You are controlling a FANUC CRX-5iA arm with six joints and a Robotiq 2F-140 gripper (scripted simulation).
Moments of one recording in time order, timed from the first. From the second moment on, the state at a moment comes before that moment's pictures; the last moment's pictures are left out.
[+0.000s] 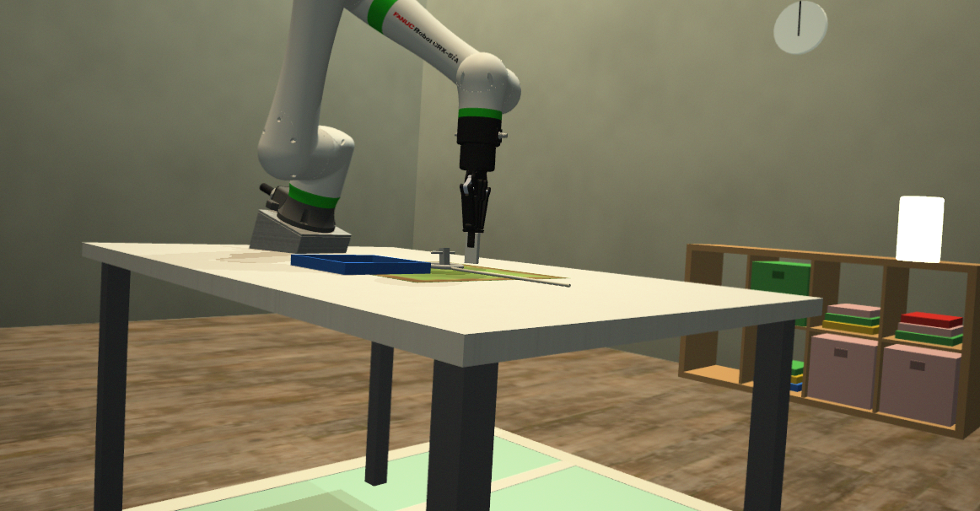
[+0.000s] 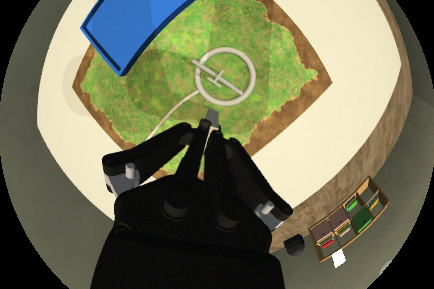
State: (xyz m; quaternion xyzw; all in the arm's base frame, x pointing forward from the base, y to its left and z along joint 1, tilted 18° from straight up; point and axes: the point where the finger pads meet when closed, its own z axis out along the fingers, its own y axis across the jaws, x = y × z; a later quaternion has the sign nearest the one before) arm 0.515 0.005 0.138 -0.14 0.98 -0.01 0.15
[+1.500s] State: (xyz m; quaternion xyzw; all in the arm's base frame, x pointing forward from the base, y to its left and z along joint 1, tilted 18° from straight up) arm 0.517 0.005 0.130 -0.14 0.98 -0.01 0.15
